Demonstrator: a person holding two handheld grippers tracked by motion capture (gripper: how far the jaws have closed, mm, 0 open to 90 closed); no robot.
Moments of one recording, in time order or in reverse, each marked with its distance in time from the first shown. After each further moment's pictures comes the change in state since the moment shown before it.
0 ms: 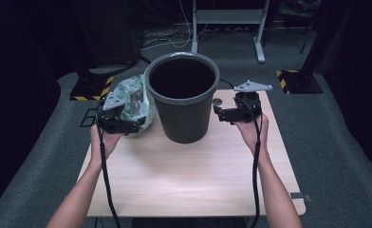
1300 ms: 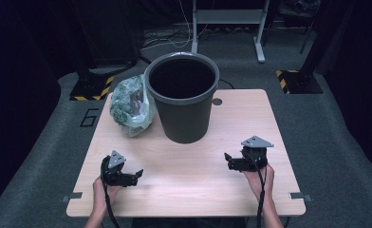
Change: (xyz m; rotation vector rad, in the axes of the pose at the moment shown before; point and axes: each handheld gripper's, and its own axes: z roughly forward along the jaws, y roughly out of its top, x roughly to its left) left arm -0.031 -0.182 0.015 0.182 -0.020 -0.062; right arm 0.009 -0.163 -0.003 0.139 -0.081 0.045
